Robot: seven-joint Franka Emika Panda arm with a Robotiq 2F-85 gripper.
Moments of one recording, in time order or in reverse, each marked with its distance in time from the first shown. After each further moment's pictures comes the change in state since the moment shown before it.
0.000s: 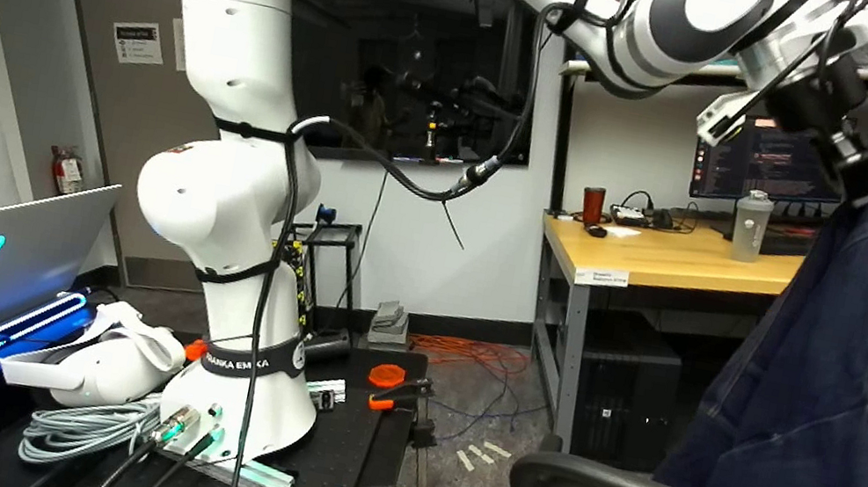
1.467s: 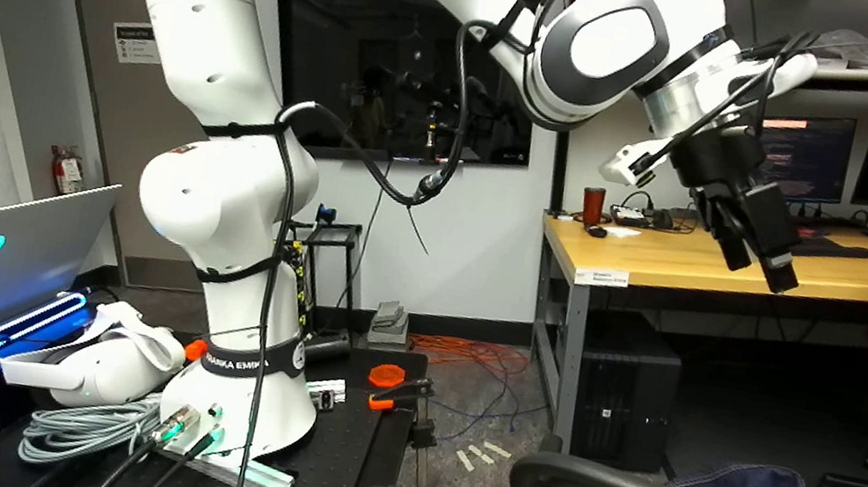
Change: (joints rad) arm 0.035 -0.215 -0.125 -0.362 0.003 0.059 -0.388
